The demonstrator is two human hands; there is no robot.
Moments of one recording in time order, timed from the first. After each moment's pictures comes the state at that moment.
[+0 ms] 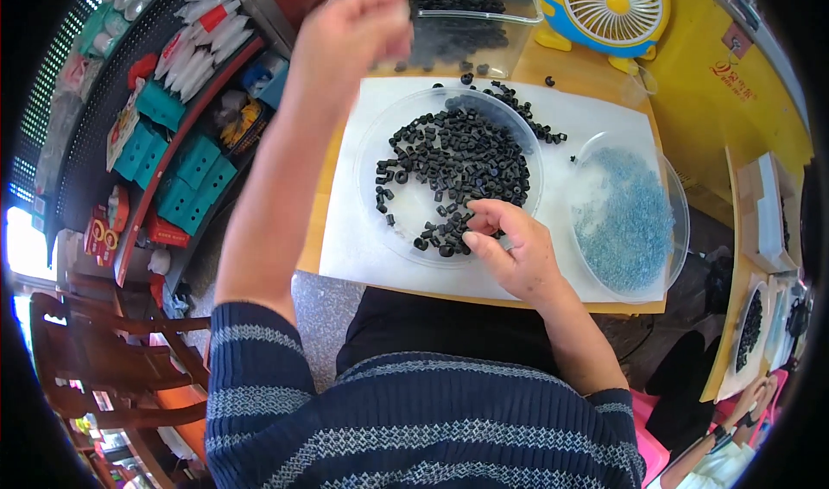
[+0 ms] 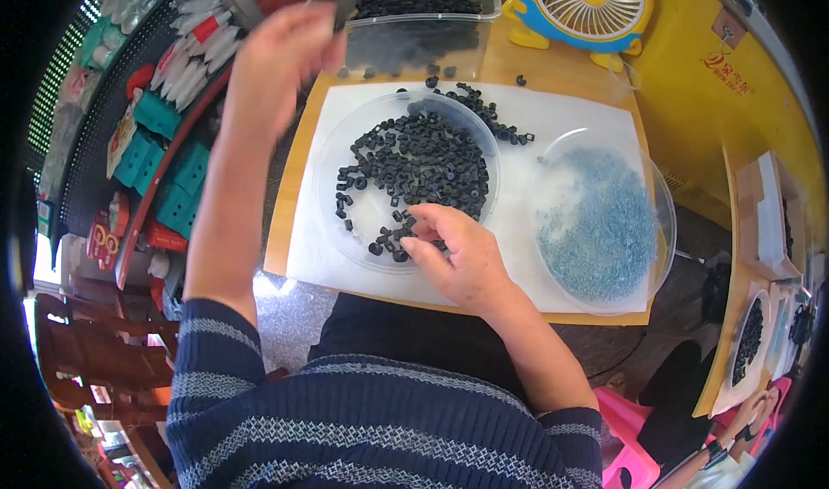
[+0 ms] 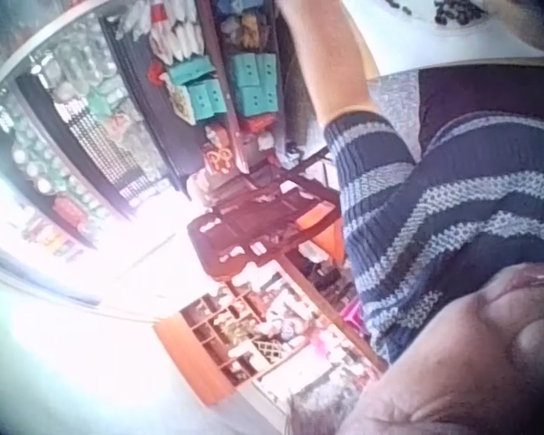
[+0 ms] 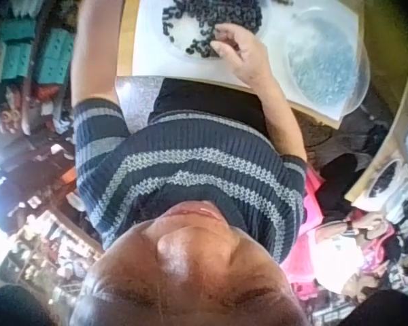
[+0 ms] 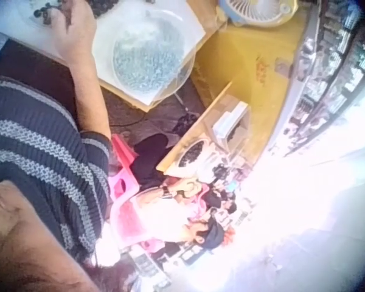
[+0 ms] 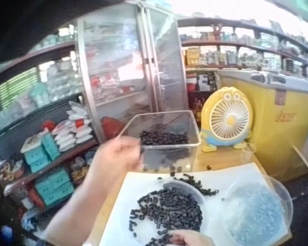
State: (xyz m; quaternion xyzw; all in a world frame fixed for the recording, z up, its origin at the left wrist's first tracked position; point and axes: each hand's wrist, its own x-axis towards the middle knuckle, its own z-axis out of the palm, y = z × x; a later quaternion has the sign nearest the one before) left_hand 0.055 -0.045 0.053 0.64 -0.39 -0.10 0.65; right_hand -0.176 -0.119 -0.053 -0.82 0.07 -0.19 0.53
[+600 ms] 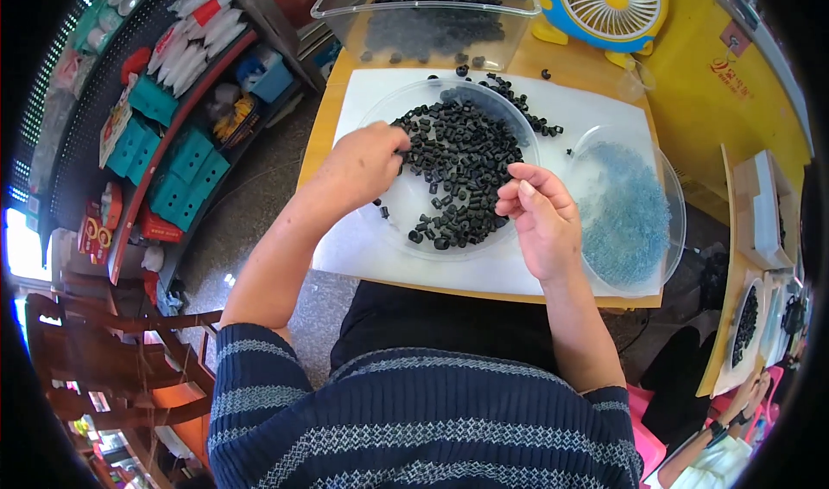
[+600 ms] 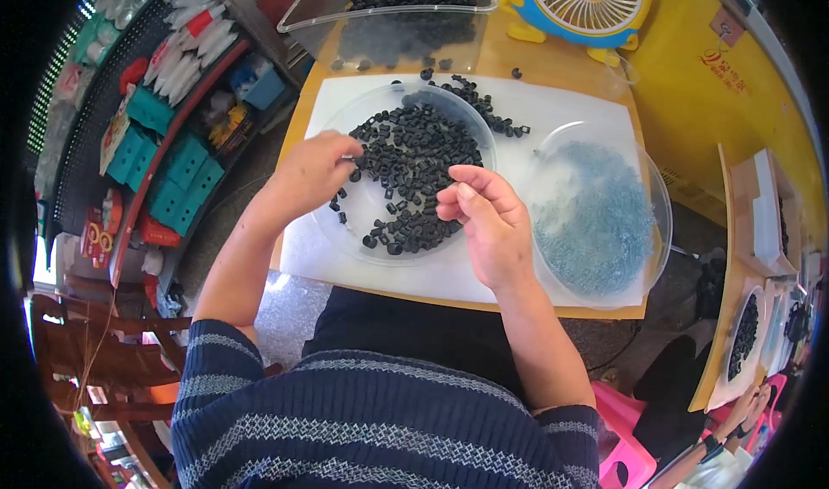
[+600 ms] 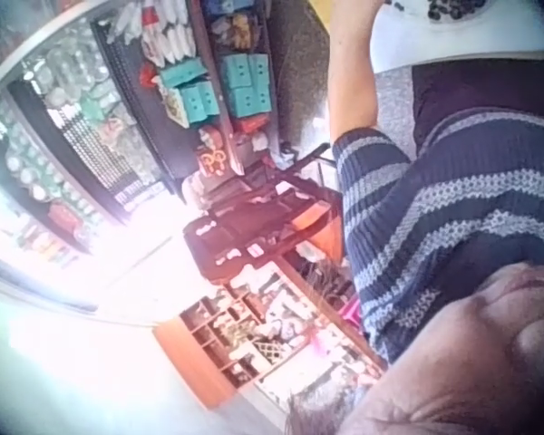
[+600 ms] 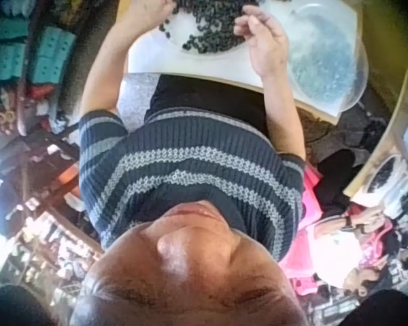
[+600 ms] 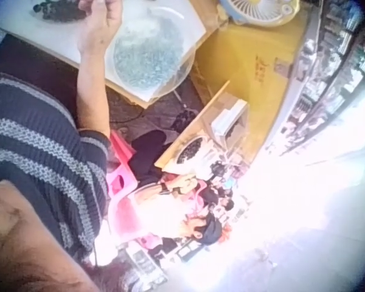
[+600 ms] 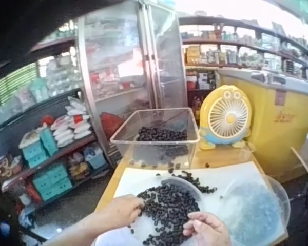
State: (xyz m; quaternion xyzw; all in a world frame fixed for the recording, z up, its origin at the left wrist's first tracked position) left_hand 0.019 -0.001 -0.035 0.82 -0.53 -0.05 0.21; right_hand -0.176 -0.144 -0.066 -0.44 0.11 -0.24 0.86
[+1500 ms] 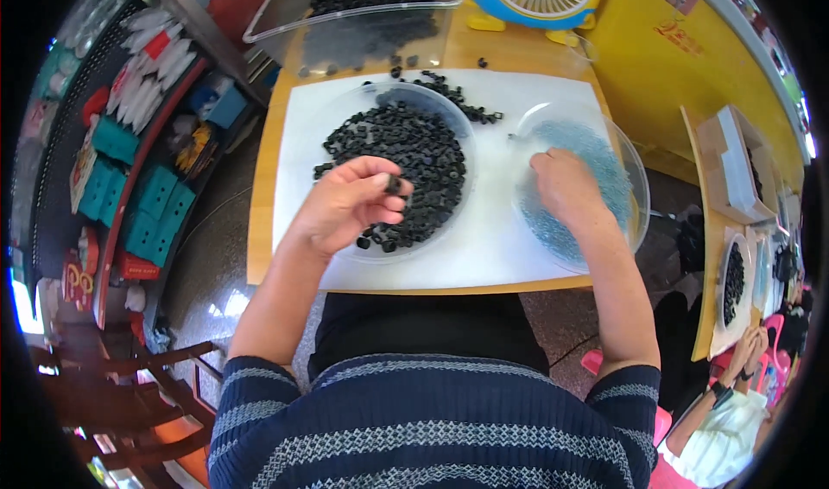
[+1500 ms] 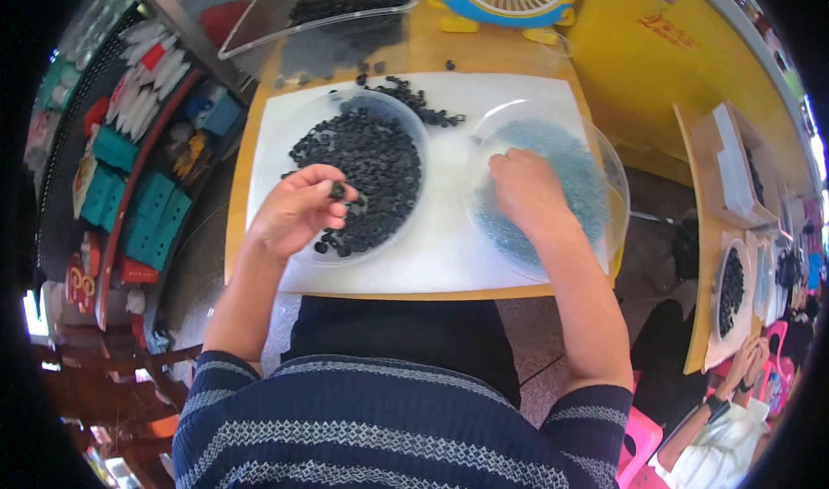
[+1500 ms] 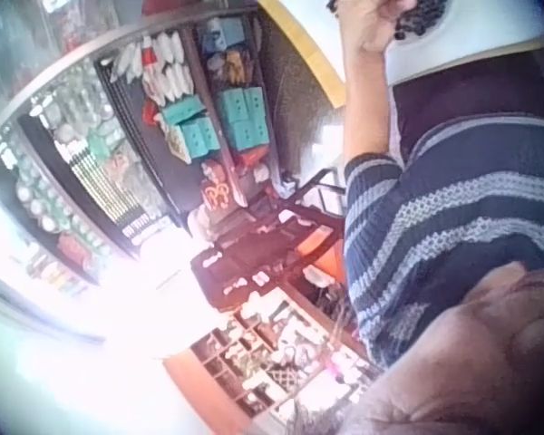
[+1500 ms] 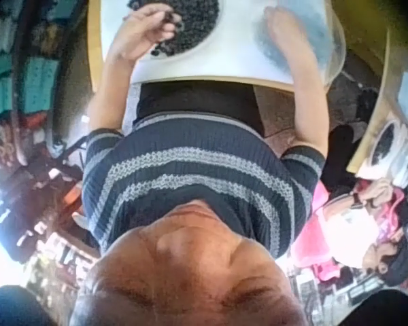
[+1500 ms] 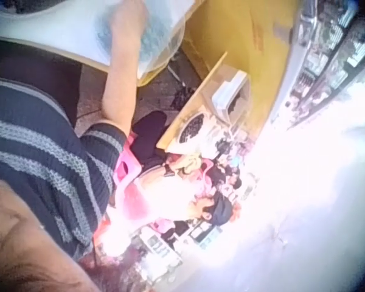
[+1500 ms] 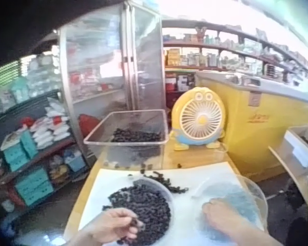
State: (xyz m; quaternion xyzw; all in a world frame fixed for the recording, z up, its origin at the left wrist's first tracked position) left_hand -0.024 -0.011 -0.050 0.41 -0.16 -0.58 0.69; right_hand -0.214 -0.240 -0.051 -0.98 0.21 -0.02 0.05
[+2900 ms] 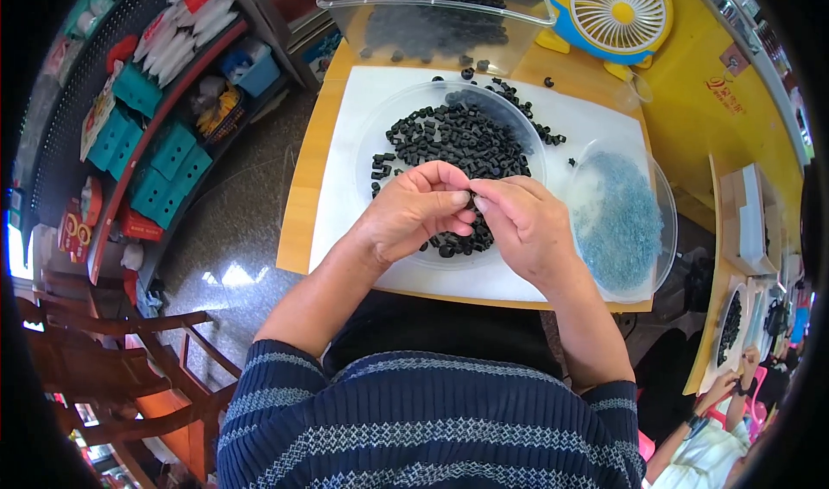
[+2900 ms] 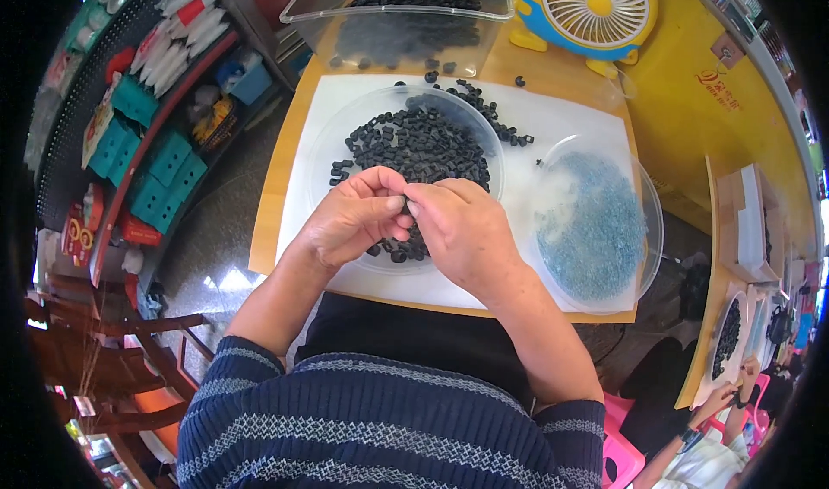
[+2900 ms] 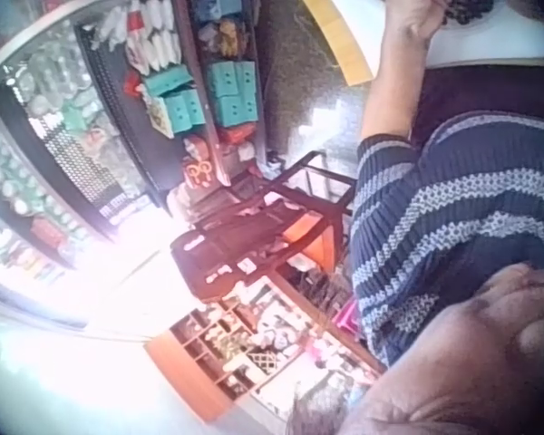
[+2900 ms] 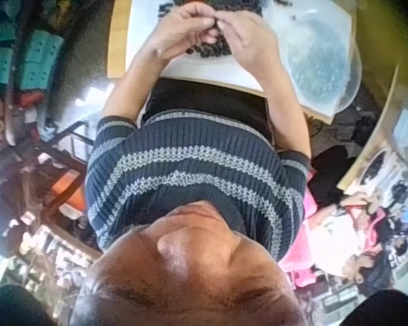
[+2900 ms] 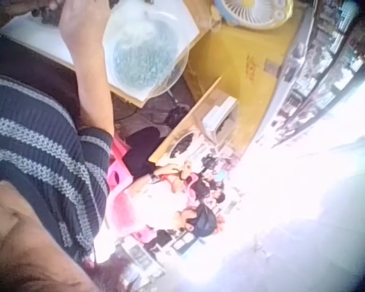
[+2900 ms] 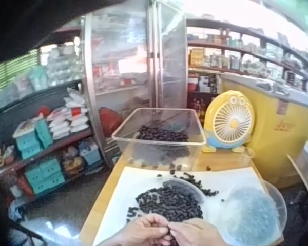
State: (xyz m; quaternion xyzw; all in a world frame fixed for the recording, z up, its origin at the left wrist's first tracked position) left_hand -0.028 -0.002 -0.060 0.33 -0.16 -0.58 0.73; right_hand -0.148 -0.125 -0.028 -0.91 0.00 -0.29 0.30
